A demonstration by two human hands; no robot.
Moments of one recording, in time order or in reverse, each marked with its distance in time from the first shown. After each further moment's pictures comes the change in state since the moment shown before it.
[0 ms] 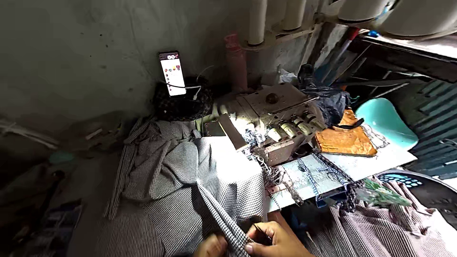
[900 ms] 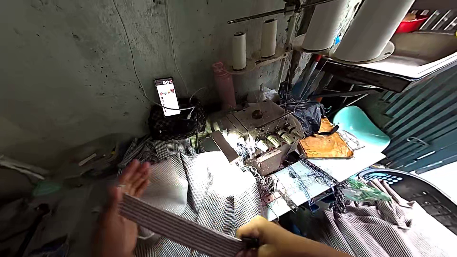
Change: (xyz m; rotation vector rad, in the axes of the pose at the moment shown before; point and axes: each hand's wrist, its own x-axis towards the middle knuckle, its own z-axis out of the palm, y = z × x) left_hand 0.063 0.086 -0.166 -0.332 0.507 0.628; right_hand 0.042 -0.044 -0.006 -0.316 -0.276 -0.370
